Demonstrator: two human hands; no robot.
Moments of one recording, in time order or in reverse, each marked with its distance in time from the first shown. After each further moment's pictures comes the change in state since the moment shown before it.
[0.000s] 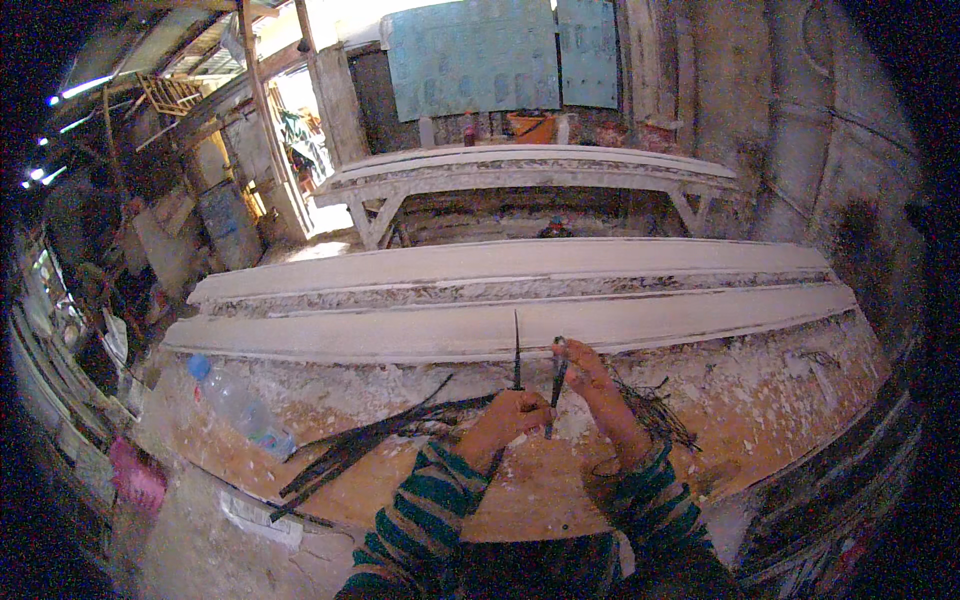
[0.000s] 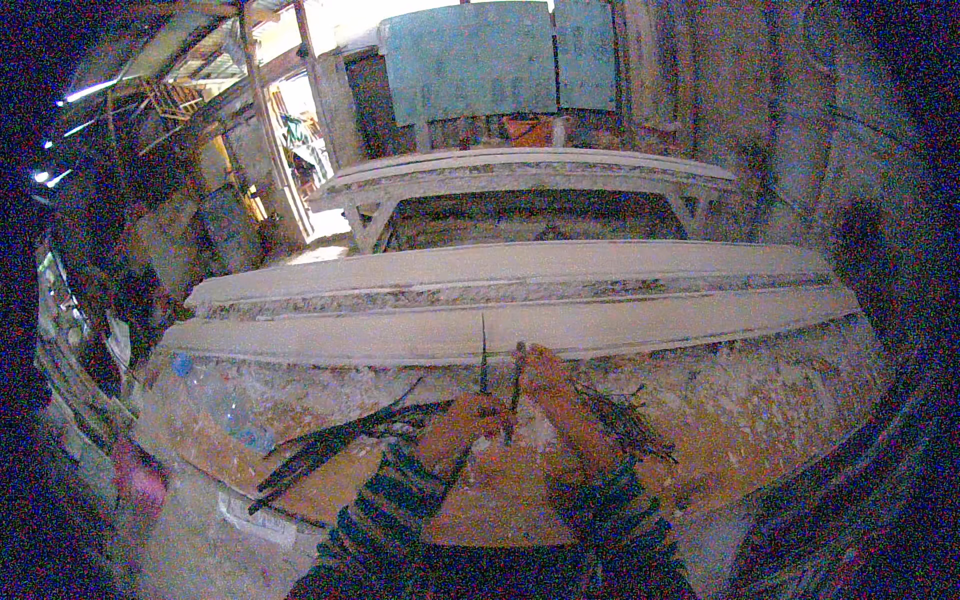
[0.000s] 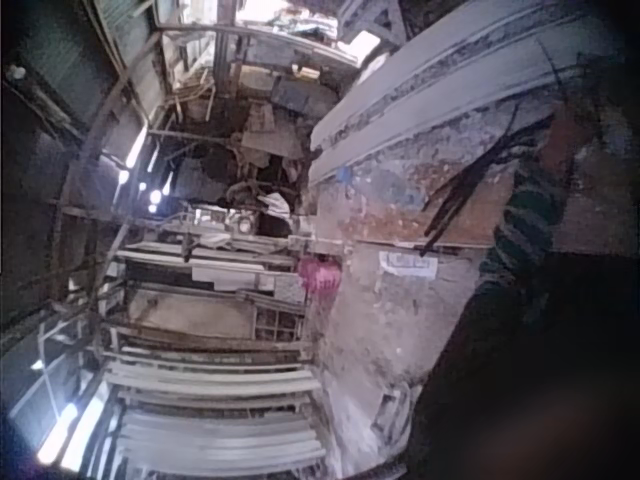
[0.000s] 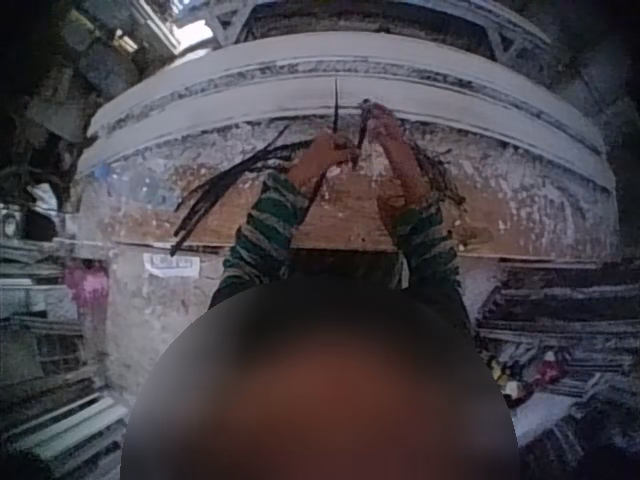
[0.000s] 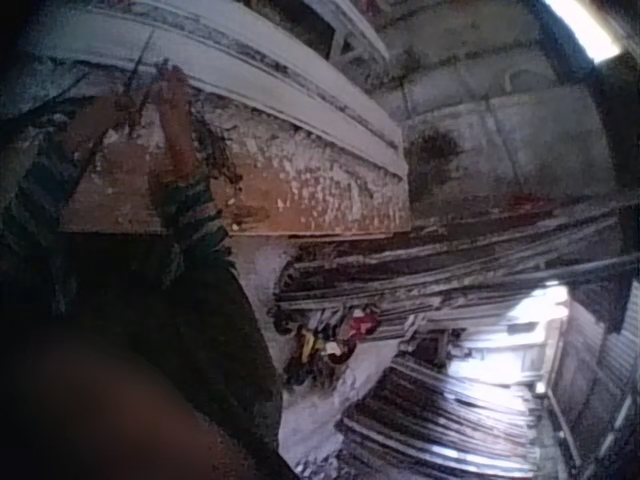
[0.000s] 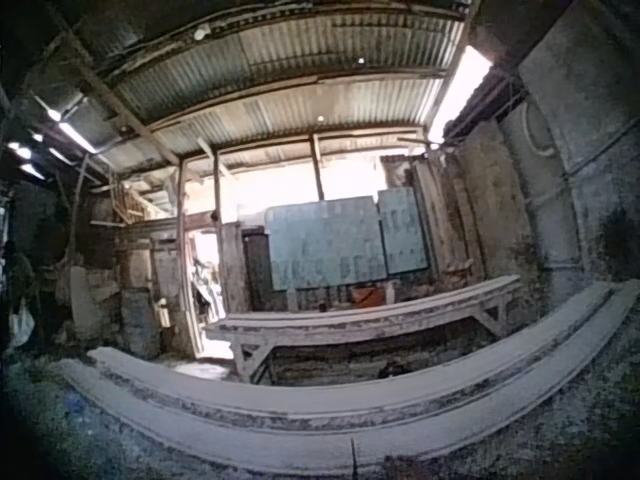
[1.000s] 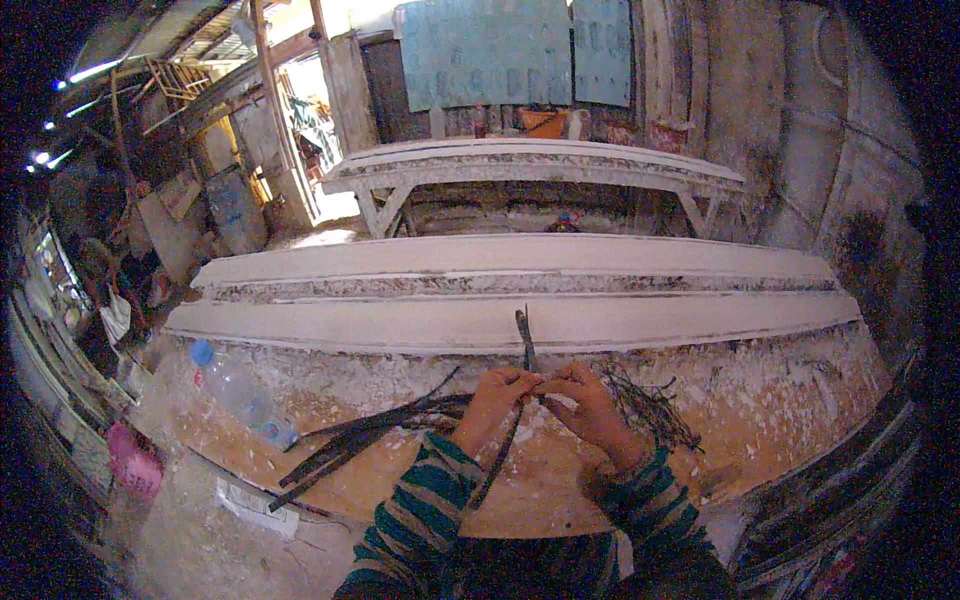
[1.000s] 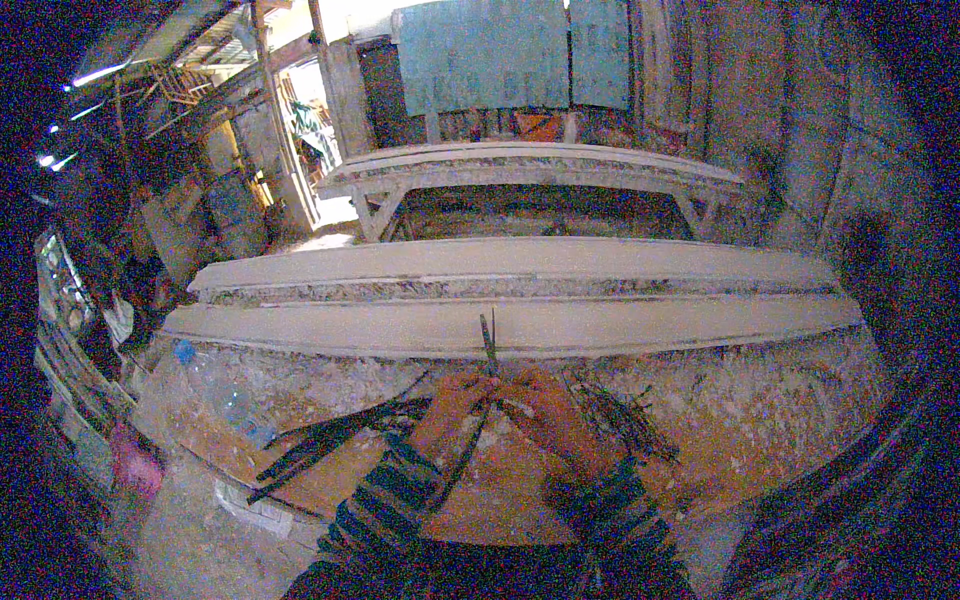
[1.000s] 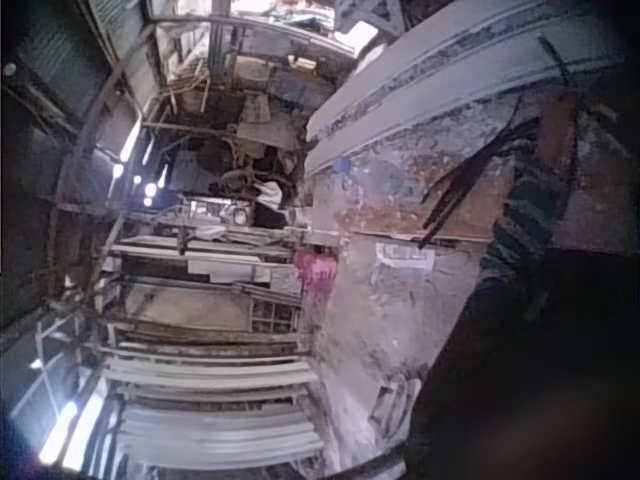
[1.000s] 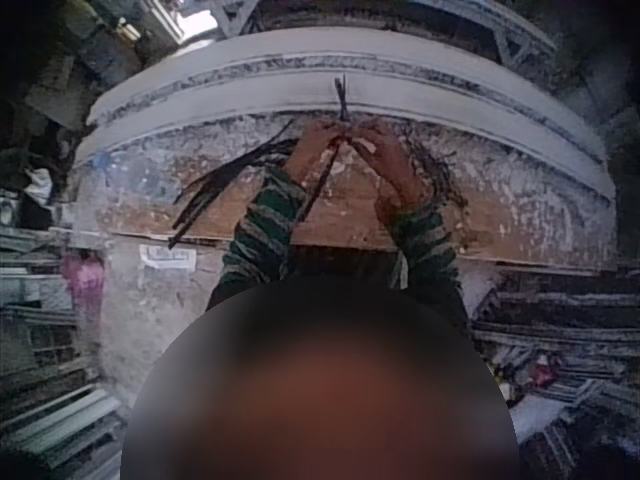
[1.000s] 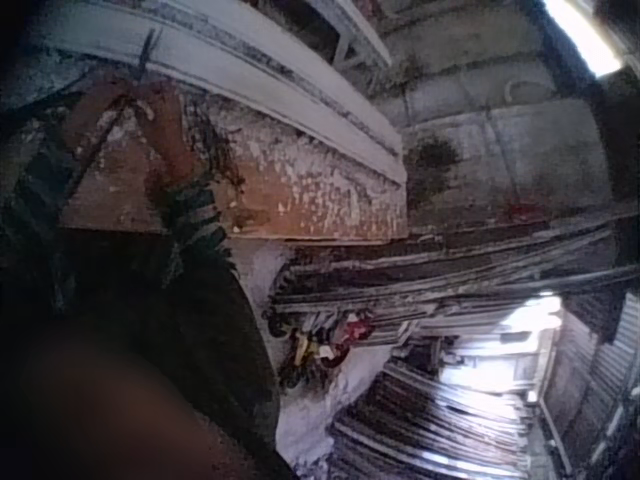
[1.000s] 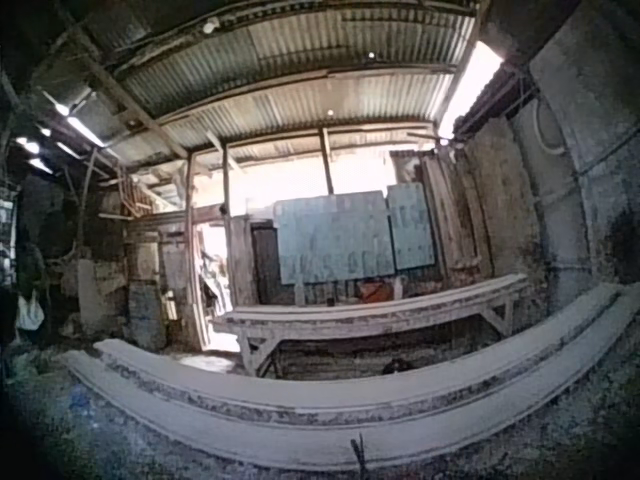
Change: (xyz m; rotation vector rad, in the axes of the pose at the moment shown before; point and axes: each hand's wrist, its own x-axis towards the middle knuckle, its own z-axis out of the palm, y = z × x) left_hand -0.002 0.006 -0.016 -0.310 0.263 -0.039; right_hand -0.003 0.007 0.023 -0.518 -0.023 -0.378
